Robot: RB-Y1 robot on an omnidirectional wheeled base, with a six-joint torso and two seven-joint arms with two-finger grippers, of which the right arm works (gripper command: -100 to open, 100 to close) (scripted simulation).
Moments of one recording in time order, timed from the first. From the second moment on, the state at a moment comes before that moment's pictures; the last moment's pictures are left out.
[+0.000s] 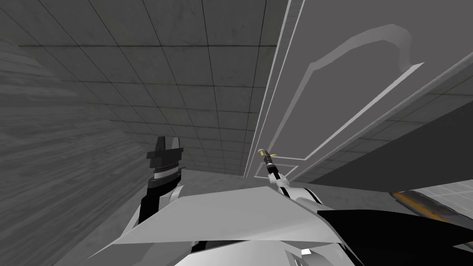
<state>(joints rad) -0.27 -0.37 -0.20 -0.41 0.05 -0.83 -0.25</state>
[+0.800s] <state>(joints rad) -0.27 -0.38 -0.19 -0.41 0.06 -0.84 -0.26</state>
